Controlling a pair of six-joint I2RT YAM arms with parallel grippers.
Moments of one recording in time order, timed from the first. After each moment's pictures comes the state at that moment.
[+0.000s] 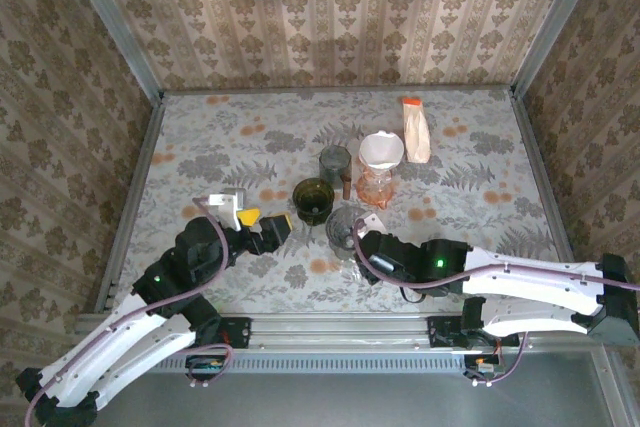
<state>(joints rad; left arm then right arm) -0.83 0.46 0.52 -0.36 -0.05 -0.63 1.22 1.06 0.82 -0.69 0.40 0.54</state>
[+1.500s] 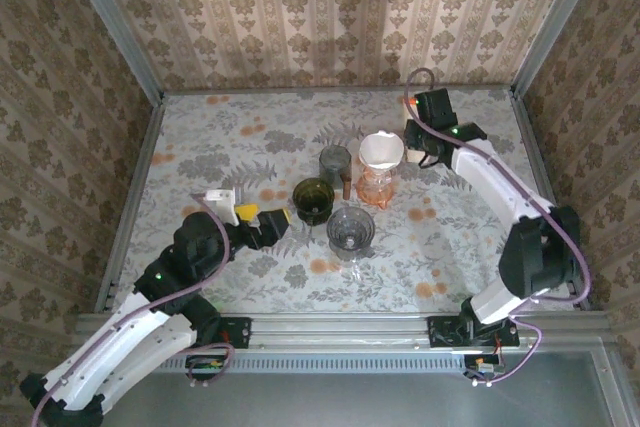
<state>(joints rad) -0.75 0.49 0.52 -0.32 0.01 -0.62 0.24 1.60 1.36 -0.58 0.20 0.39</state>
